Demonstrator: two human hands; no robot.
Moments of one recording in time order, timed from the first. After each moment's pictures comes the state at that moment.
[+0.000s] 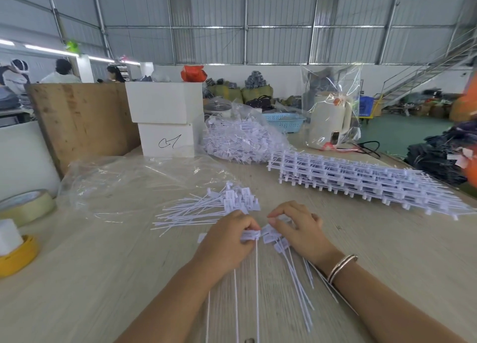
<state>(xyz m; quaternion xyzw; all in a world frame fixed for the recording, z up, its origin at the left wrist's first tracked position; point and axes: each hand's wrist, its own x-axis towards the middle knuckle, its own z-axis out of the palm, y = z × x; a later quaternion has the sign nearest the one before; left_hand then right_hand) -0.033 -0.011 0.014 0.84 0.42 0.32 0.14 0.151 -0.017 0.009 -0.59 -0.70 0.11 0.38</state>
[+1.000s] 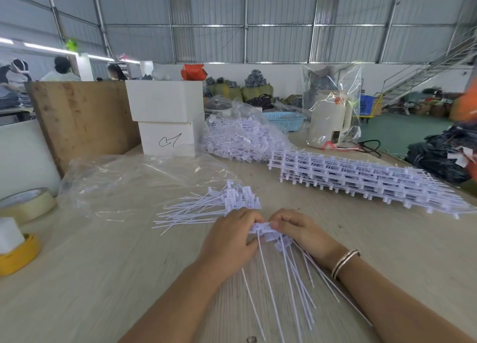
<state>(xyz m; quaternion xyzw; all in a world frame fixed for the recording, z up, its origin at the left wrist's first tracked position) -0.031 -0.011 0.009 0.86 0.41 0.30 0.02 0.153 -0.020 0.015 -0.50 -0.70 0.32 0.39</state>
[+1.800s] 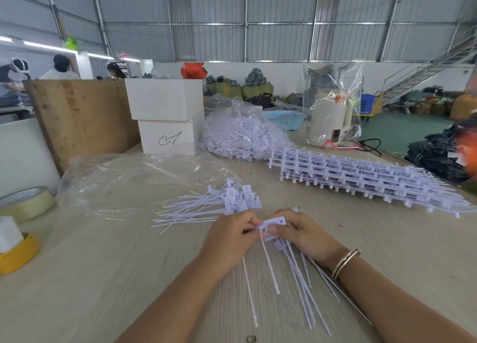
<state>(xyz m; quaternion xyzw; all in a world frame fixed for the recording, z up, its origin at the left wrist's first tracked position) -0.030 -0.008 0.008 0.77 0.46 0.36 0.26 0.154 -0.022 0.015 -0.45 -0.73 0.32 0.41</state>
